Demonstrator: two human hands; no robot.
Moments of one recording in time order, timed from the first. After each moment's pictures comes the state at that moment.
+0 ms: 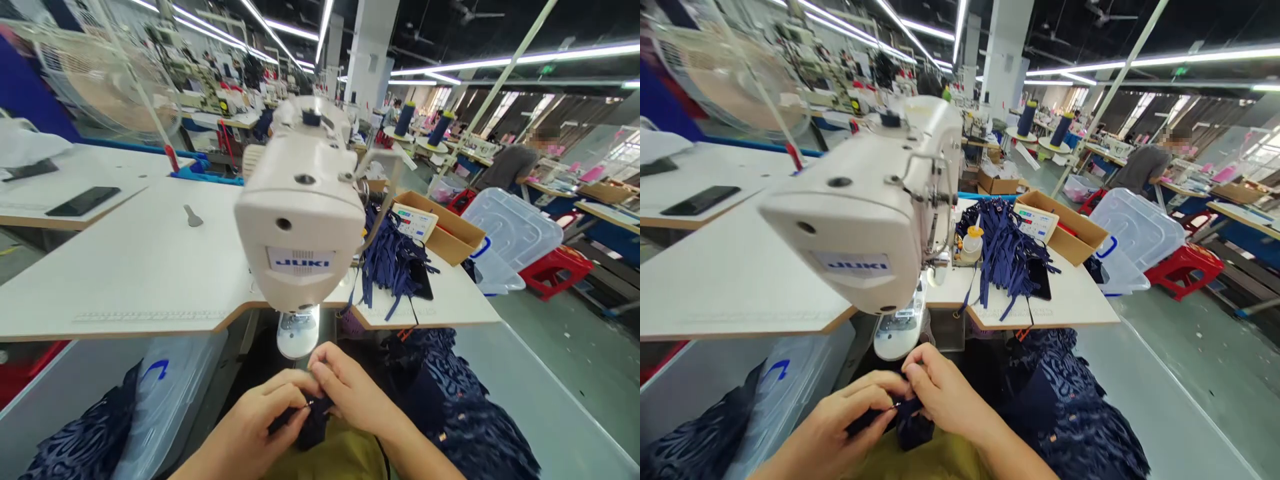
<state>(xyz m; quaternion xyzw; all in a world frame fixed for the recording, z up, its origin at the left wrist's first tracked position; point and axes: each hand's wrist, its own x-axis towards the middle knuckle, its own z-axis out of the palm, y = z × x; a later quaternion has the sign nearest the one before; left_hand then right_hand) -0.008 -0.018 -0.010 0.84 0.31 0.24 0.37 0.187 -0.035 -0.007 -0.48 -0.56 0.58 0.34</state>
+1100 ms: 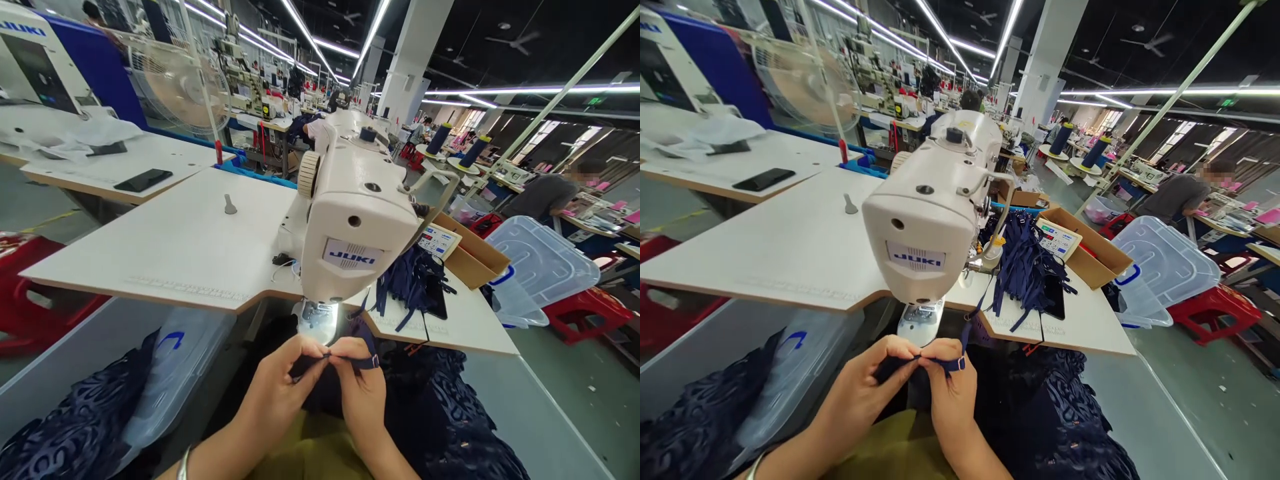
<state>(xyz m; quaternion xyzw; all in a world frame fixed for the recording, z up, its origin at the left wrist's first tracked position) 0.015 -0.024 0.003 0.67 0.43 0.43 0.42 0.158 -0.042 -0.022 -0.48 -0.57 0.26 0.61</state>
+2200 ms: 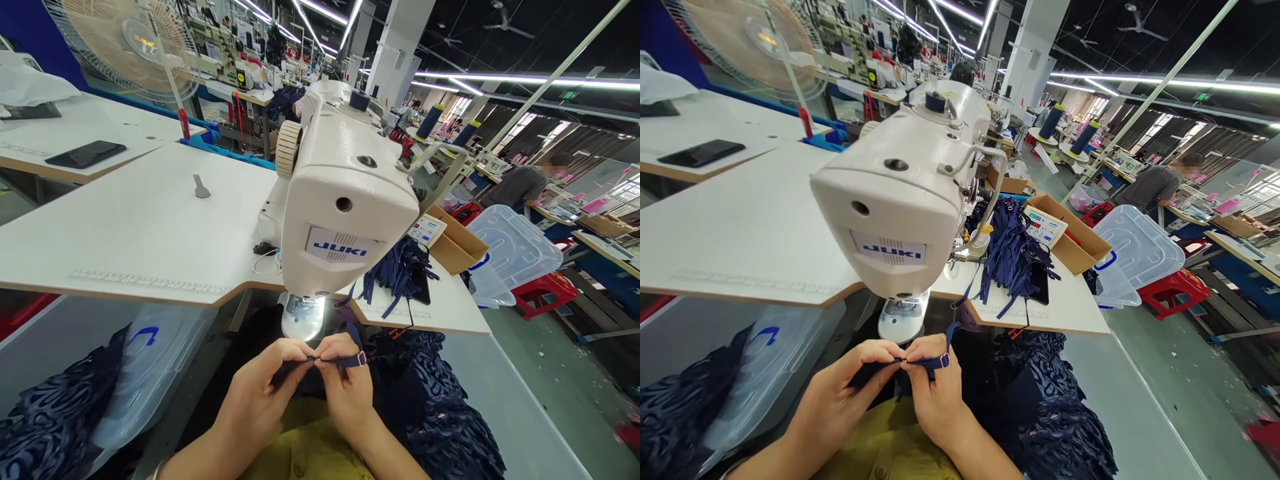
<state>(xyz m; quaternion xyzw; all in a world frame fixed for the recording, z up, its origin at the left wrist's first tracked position) 0.013 -0.025 -0.012 0.74 0.39 0.46 0.30 0.167 -0.043 -0.031 -0.43 -0.64 0.25 0.59</state>
